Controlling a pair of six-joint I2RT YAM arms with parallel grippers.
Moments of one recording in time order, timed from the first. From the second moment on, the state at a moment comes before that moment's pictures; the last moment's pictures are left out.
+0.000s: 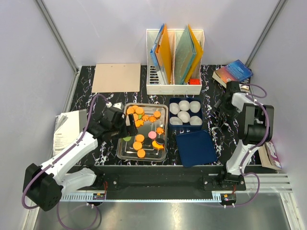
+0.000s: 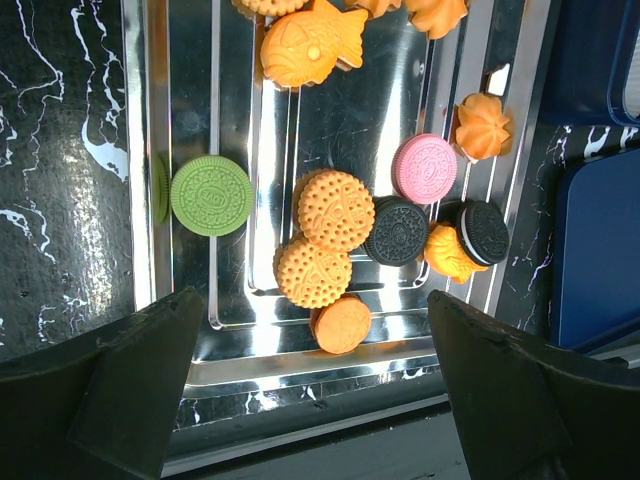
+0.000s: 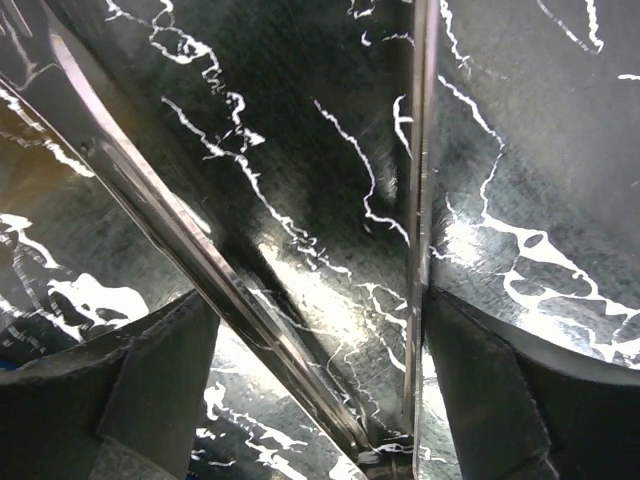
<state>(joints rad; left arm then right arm) -0.55 1.04 0.75 -0.62 -0.03 -0.66 -0.13 1.88 1.20 -0.49 0.22 0.61</state>
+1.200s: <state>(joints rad) -0.55 1.00 0.74 -0.61 -0.01 -0.66 -0.11 1.56 1.07 -0.59 0.26 0.62</state>
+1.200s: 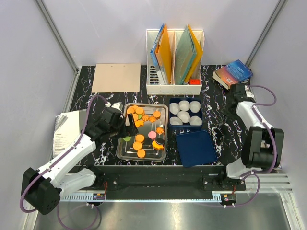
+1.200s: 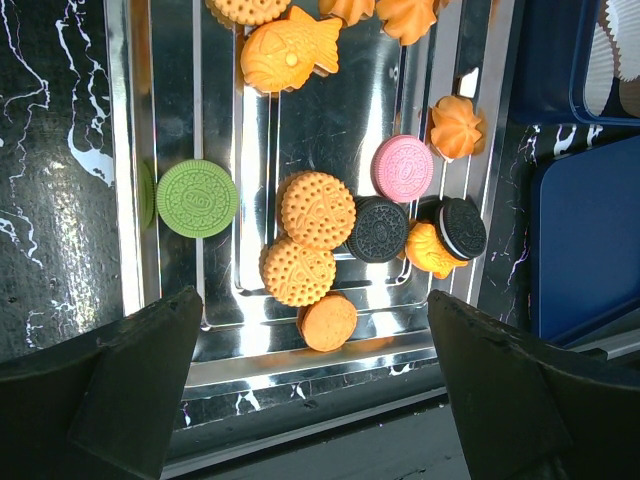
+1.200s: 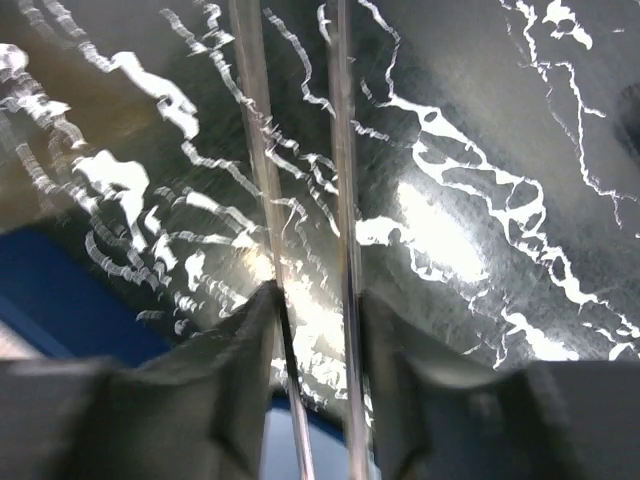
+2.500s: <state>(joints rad) -0.55 1.01 0.78 -0.64 -0.07 -0.67 0.47 0.92 0.88 -0.59 -0.06 0.52</state>
